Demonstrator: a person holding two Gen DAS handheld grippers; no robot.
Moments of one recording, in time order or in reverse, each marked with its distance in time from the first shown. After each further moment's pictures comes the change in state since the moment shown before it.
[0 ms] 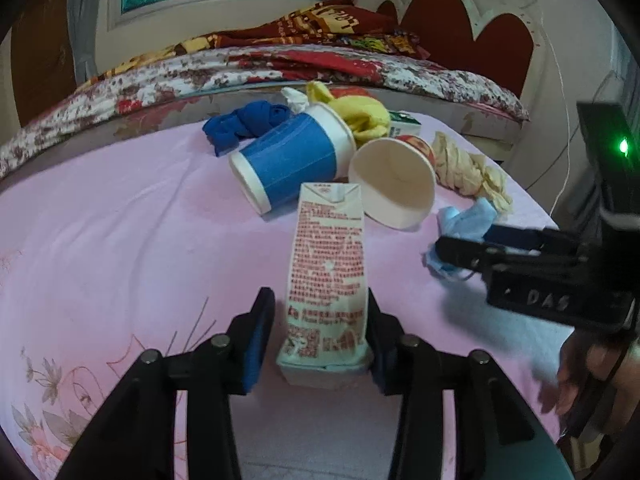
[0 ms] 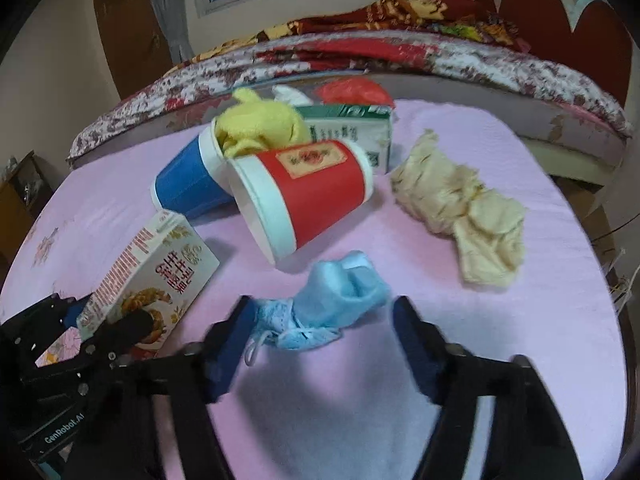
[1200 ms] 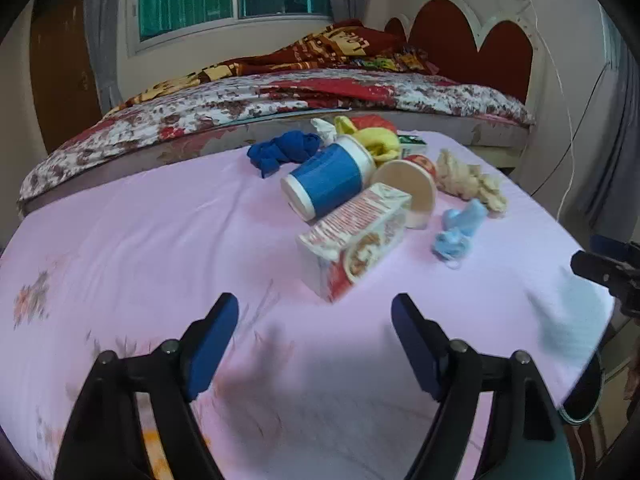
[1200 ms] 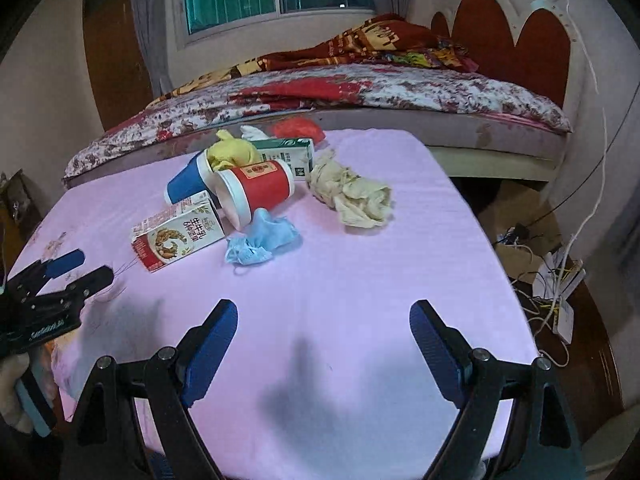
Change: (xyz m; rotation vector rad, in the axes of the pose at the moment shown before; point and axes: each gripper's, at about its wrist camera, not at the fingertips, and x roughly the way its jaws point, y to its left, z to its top) left arm -0.045 0.011 -0.010 0.063 -0.085 0.109; right arm -0.120 -0.031 -0.061 0.047 -0.121 -0.119
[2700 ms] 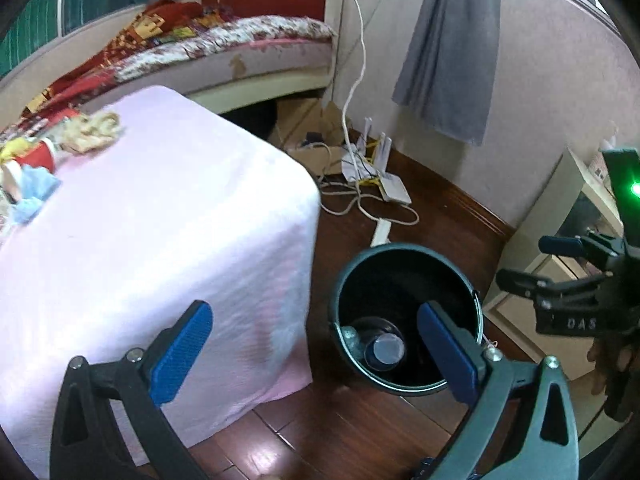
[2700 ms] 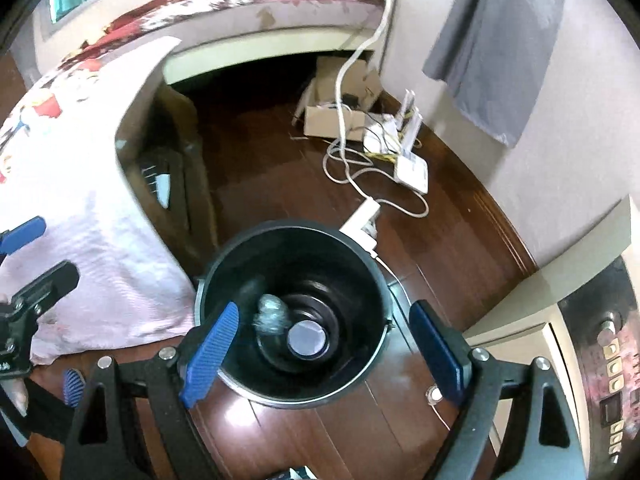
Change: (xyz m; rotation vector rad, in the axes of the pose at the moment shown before) left arm -0.063 -0.337 -0.086 0.282 0.127 -0.399; right arm -0.131 -0.276 -0.204 0.231 0.263 -0.359
